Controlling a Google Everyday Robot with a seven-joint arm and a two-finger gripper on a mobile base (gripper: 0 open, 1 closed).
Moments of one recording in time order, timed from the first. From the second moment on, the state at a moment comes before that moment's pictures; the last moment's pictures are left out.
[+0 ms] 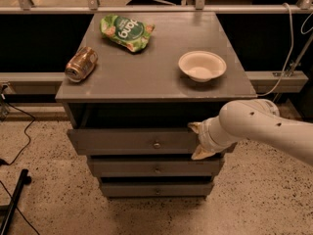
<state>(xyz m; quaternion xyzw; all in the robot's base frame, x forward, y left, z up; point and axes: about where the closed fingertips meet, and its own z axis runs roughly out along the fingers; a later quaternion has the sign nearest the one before) 0.546 -0.135 0.645 -0.74 0.63 -0.04 0.24</state>
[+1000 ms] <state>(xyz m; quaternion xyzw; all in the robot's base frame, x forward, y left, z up) 0.548 -0.135 0.647 -0.74 0.63 -0.04 0.24</state>
